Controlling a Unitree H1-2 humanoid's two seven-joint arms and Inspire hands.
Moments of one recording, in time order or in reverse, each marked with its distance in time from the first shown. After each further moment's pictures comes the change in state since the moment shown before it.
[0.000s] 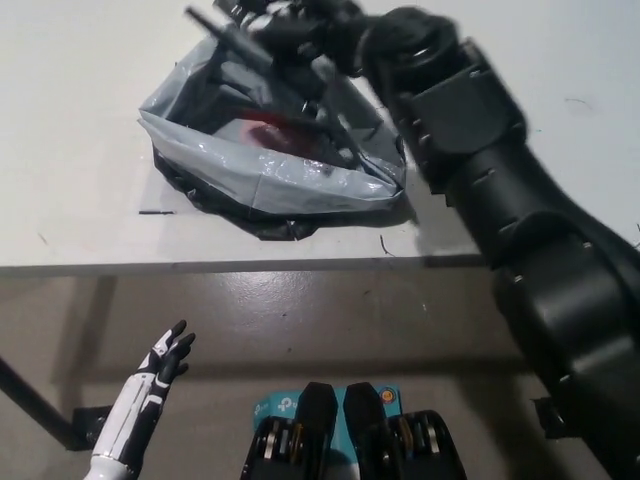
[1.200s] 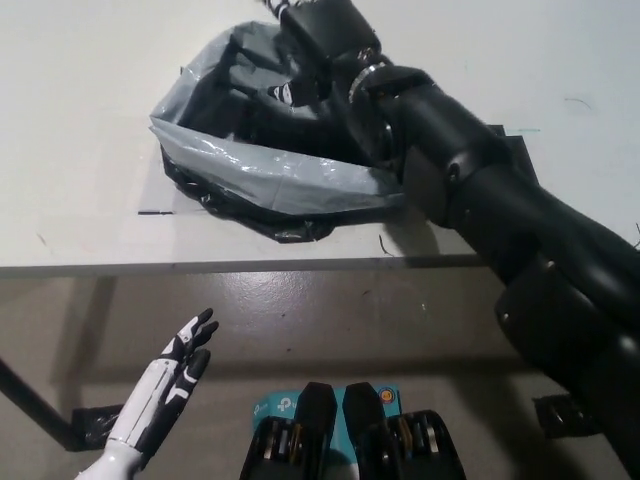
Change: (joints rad) left_arm -0.045 0.047 -0.069 -0.038 0.069 0.007 -0.026; right_arm 0.001 -0.059 0.587 0.170 -0.497 -0.437 -0.462
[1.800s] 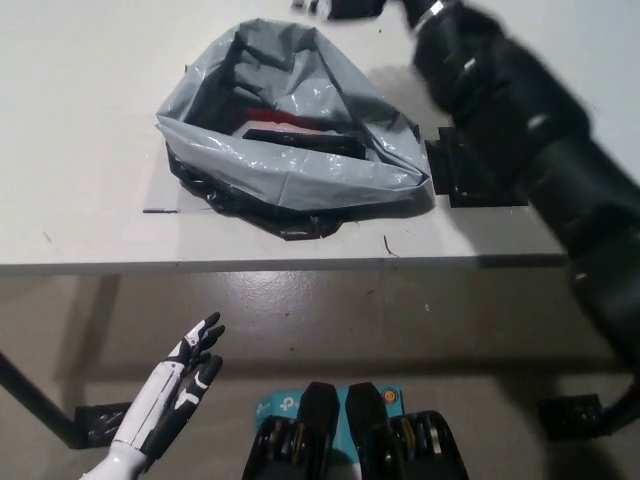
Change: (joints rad) left_arm 0.001 -0.001 -0.006 -0.001 0.021 0.011 -0.014; right_arm 0.036 -0.169 -0.342 -0.281 0.072 -0.067 0.042
